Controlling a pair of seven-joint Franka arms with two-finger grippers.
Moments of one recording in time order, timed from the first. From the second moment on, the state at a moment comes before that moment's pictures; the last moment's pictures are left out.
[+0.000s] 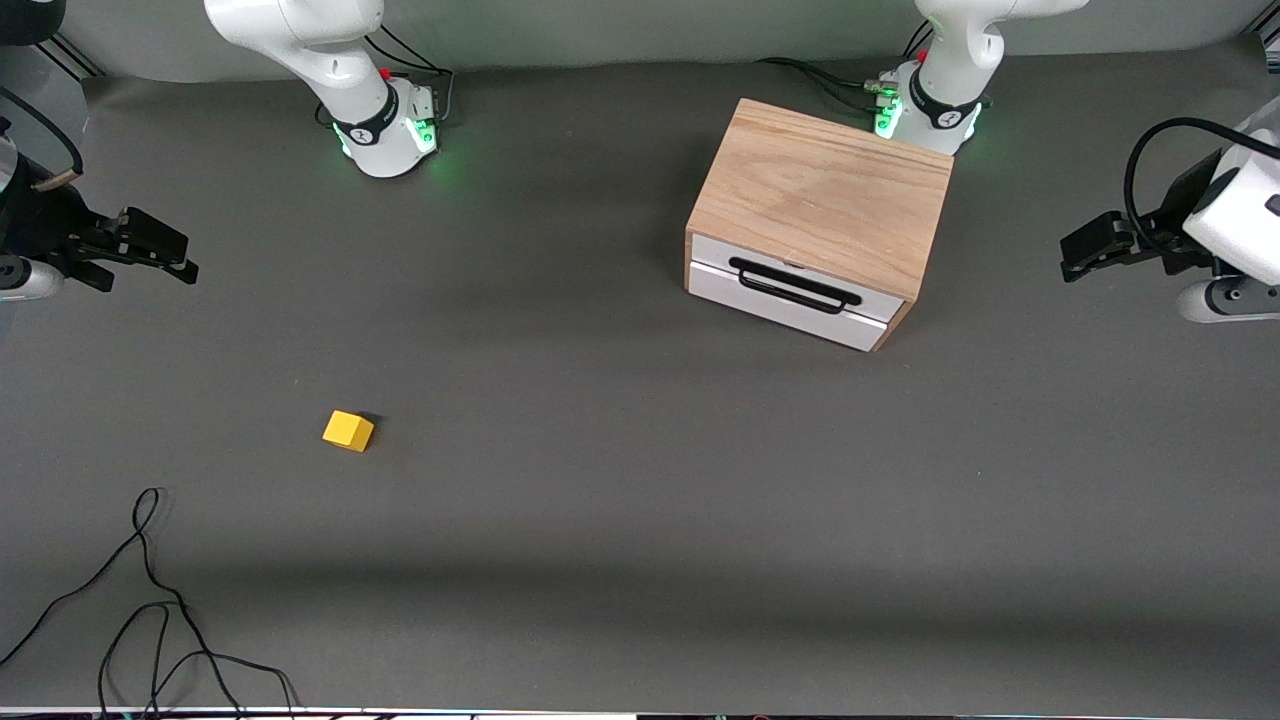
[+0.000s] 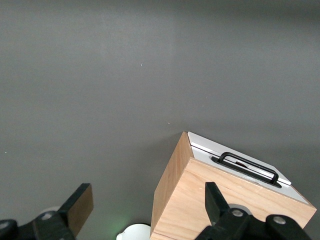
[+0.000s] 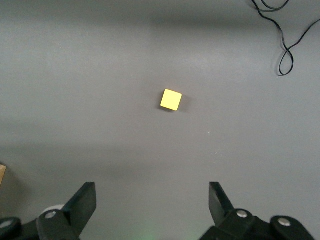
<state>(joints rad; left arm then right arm) 0.02 0.16 -0.18 -1.25 0.04 1.31 -0.20 0.06 -0.05 -0.05 -1.60 0.03 1.55 -0.01</state>
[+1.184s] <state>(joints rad) -0.08 -0.09 -0.03 -1.61 0.01 1.57 -0.06 0.06 -0.05 -0.05 -1.60 0.03 1.55 -0.01</state>
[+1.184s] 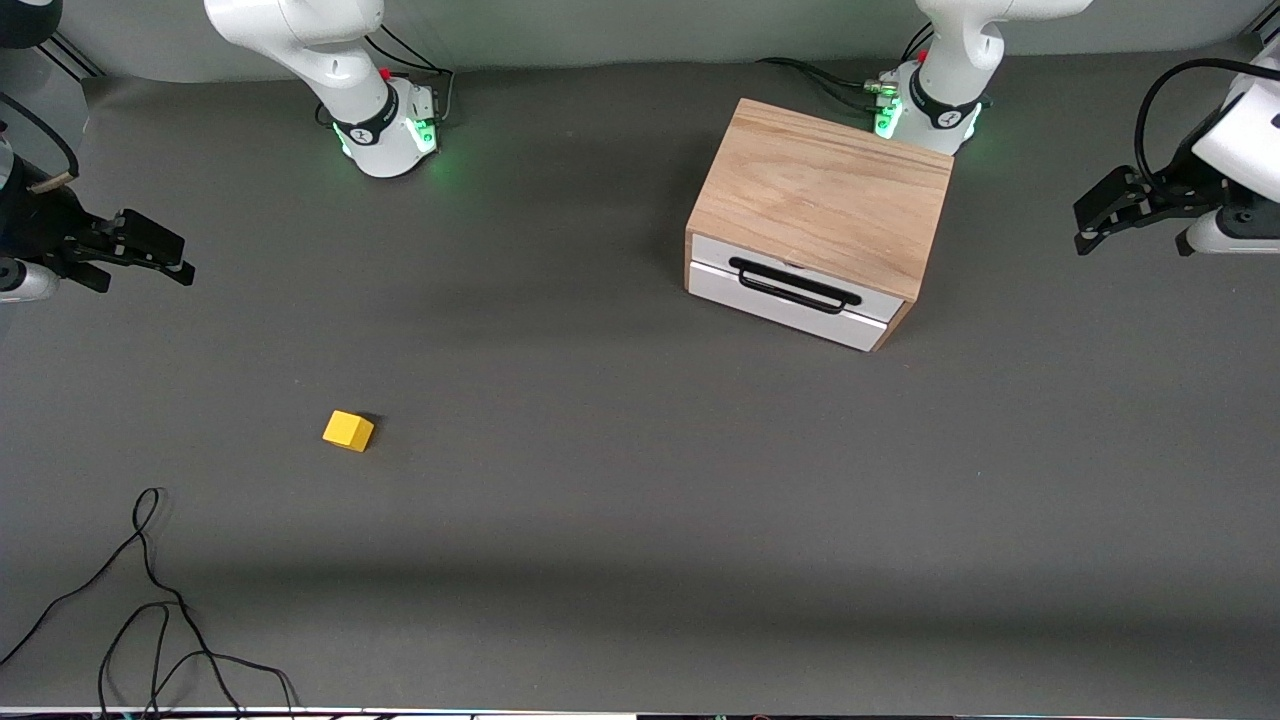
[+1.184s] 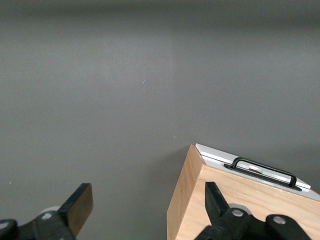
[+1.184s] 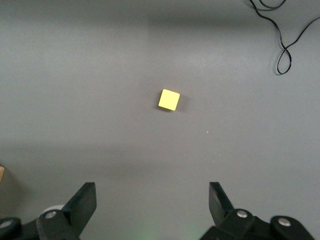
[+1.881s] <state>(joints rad) -0.09 -0.05 -0.03 -1.58 0.01 1.57 -0.06 0.06 -0.01 -0.07 -1.62 0.02 1.56 -0.01</state>
